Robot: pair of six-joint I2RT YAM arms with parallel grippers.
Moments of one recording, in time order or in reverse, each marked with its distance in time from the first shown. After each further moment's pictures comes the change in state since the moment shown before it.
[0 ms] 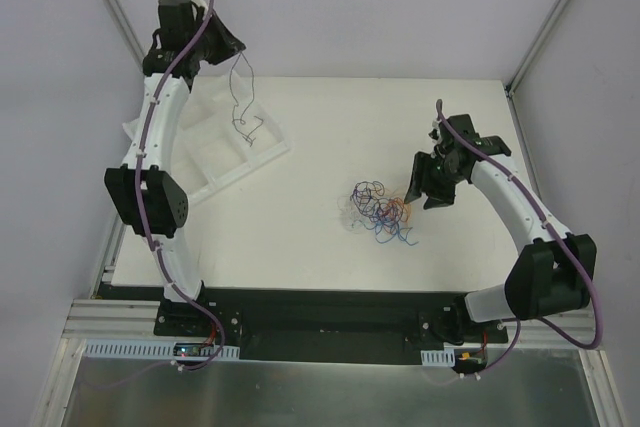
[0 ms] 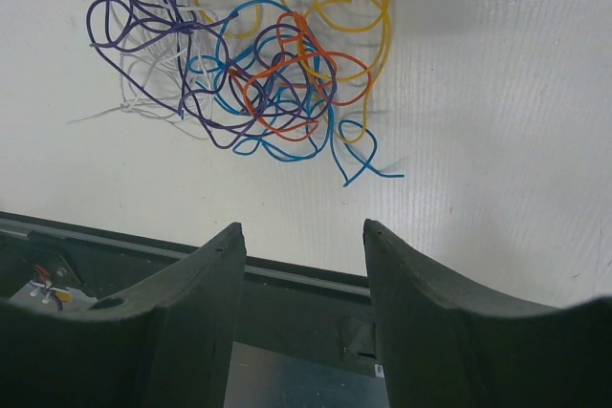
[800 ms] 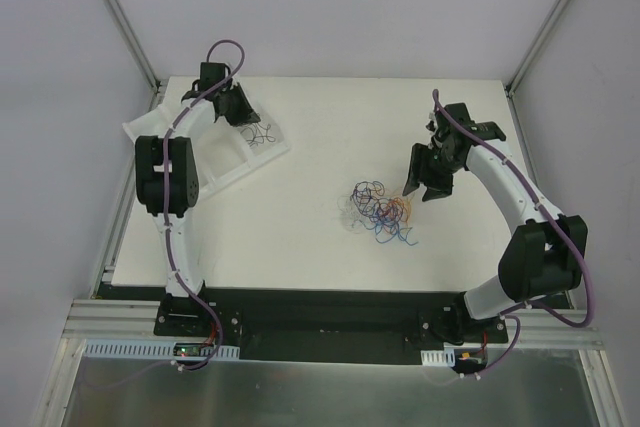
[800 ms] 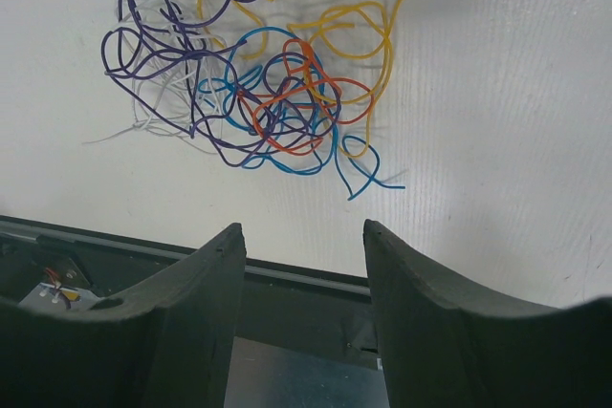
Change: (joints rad) left arm 0.000 0.245 -0.355 0.118 0.030 -0.019; right arm -0.003 0.109 0.124 -0.058 0.005 -0.008
